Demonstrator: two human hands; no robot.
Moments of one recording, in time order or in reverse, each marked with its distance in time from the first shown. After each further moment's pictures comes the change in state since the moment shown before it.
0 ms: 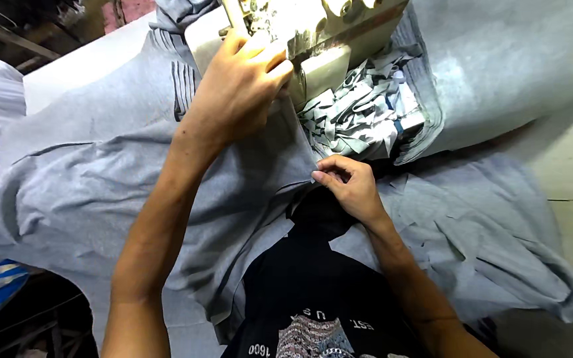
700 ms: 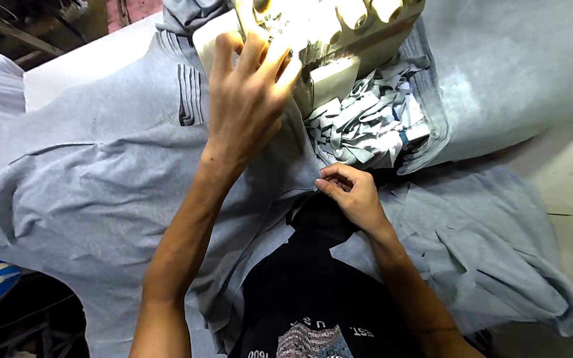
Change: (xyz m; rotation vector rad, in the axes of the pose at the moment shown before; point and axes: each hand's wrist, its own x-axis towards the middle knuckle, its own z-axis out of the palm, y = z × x) left_hand -0.003 0.021 0.018 0.255 0.341 -0.288; right_hand 0.003 0.004 0.002 0.046 -0.036 0.068
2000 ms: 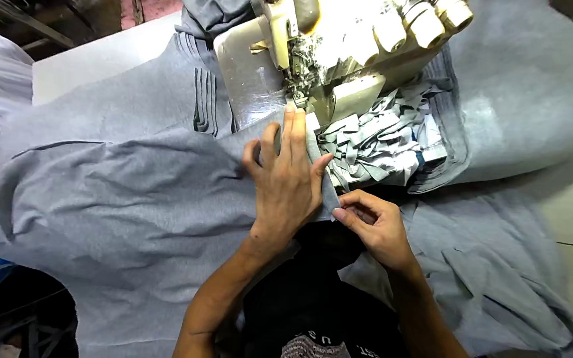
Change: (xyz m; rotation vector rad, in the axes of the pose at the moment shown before) left_hand -0.057 0.080 -0.007 -0.263 -0.156 -0.525; right_hand -0.013 -0.020 -0.007 0.092 -0.081 -0.051
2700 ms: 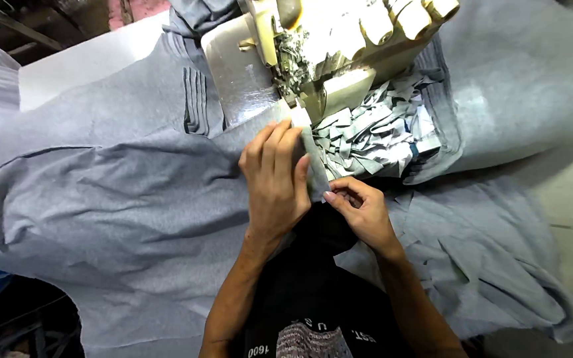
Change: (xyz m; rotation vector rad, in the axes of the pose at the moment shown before) left_hand -0.016 -0.009 0.009 -0.319 0.175 0.039; right_hand 0.007 0.020 0.006 -0.130 0.096 0.024
